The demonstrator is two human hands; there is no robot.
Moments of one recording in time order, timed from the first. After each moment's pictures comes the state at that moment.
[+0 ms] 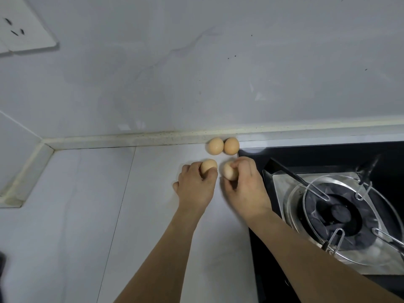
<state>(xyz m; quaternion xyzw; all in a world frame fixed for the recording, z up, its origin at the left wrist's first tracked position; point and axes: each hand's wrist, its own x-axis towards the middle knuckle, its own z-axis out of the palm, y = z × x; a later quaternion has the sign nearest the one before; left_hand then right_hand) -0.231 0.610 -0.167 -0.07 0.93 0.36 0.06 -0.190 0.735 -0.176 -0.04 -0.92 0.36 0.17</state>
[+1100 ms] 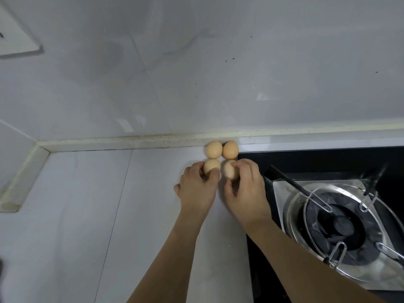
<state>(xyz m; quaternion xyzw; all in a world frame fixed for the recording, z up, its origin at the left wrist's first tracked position) -0.238 0.626 -0.162 -0.10 0.92 0.39 0.05 -0.195 0.738 -0.176 -0.07 -0.89 0.41 0.19</state>
